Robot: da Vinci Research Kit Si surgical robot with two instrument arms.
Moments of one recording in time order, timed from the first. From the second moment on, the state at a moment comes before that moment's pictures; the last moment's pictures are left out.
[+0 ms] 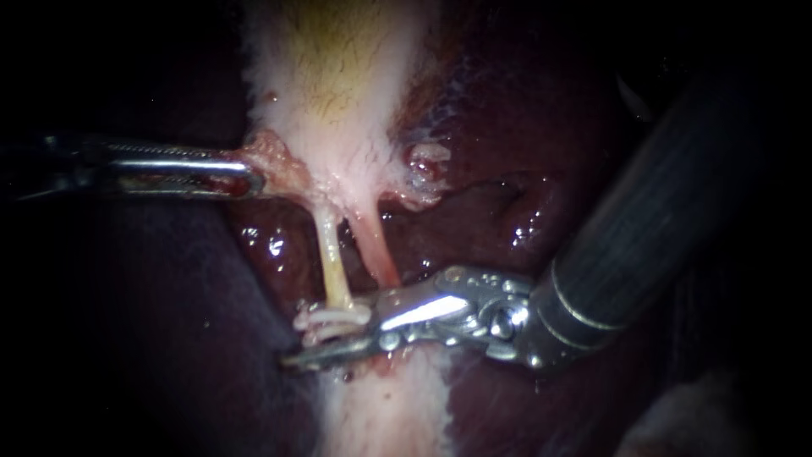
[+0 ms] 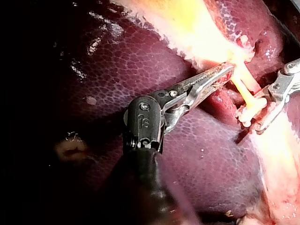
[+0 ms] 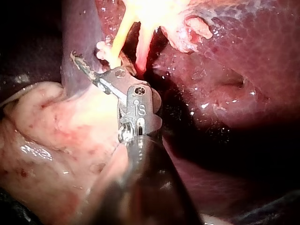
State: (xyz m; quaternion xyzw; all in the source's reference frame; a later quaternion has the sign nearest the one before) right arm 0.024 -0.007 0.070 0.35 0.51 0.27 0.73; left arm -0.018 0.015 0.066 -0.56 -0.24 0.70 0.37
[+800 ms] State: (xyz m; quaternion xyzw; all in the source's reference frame) right arm 0.020 -0.004 0.069 0.26 0.55 0.20 0.77; left arm -0.018 0.015 0.066 -0.56 -0.24 0.70 0.37
